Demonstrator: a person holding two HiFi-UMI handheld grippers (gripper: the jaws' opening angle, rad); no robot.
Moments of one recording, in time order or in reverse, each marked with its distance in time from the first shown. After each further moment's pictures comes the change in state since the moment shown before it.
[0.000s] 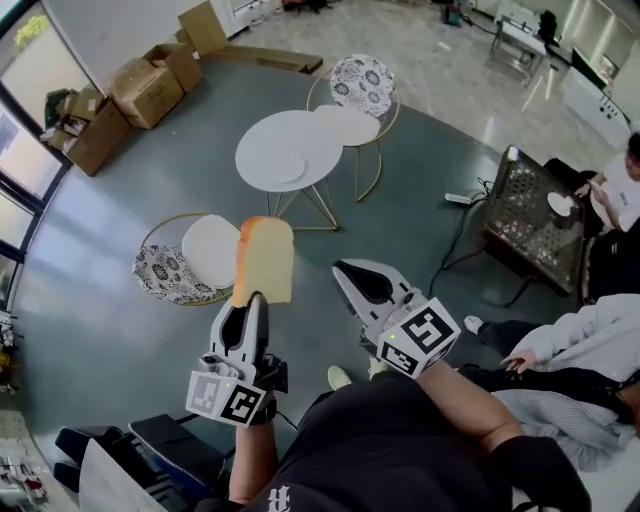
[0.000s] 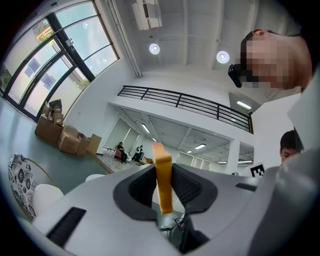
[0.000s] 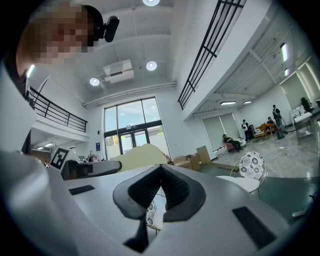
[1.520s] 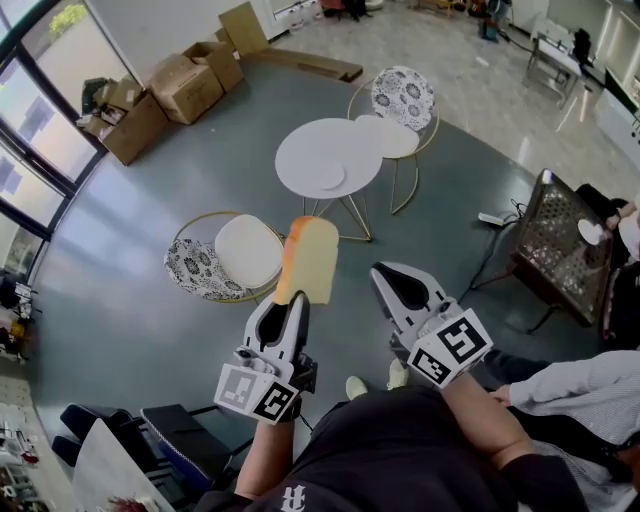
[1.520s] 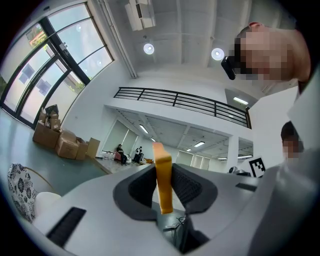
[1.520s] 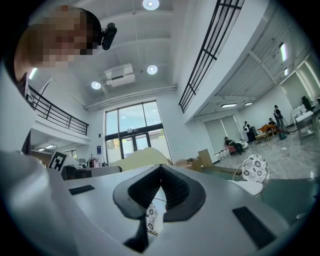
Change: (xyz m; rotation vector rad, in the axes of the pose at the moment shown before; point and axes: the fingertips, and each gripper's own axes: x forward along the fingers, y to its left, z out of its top) left arm 0.008 -0.012 0.006 0.049 0.006 -0.016; right arm 0.002 -0.001 0.021 0.008 -0.038 0.008
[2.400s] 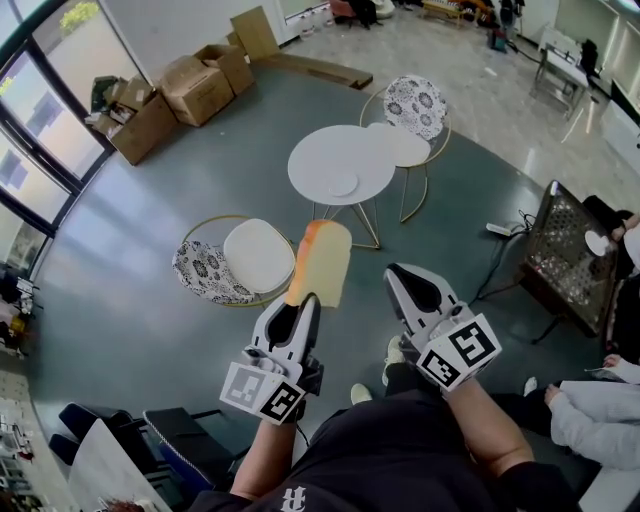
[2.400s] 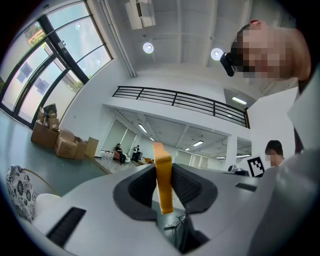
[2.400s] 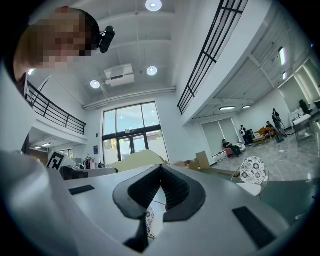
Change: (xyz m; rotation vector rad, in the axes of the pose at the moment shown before) left arm -0.003 0.022 0.002 0.004 0.007 -0.017; right arm 0.019 0.001 -0.002 -0.013 -0.024 -0.027
